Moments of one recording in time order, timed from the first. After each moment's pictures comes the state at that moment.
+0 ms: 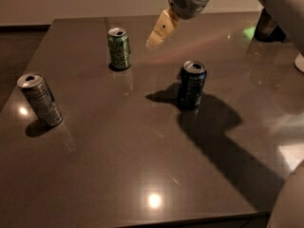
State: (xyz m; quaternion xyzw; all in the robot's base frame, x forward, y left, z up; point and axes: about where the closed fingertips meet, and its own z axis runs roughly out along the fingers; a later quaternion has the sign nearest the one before) arm 0.664 -0.066 0.975 -0.42 0.87 0.02 0.26
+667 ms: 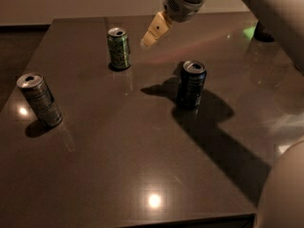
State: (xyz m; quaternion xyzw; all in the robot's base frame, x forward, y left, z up) arm 0.686 -0.053 0.963 -0.40 0.87 0.03 0.28
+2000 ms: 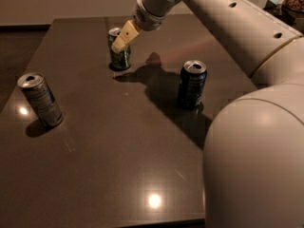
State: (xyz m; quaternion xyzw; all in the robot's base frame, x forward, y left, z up) arm 0.742 0.036 0.916 -0.40 0.87 0.10 0.29
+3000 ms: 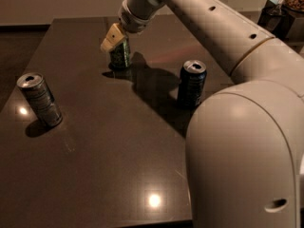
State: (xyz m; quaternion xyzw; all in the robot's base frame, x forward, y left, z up) arm 0.750 0.083 0.906 -0.41 0.85 0.13 0.29
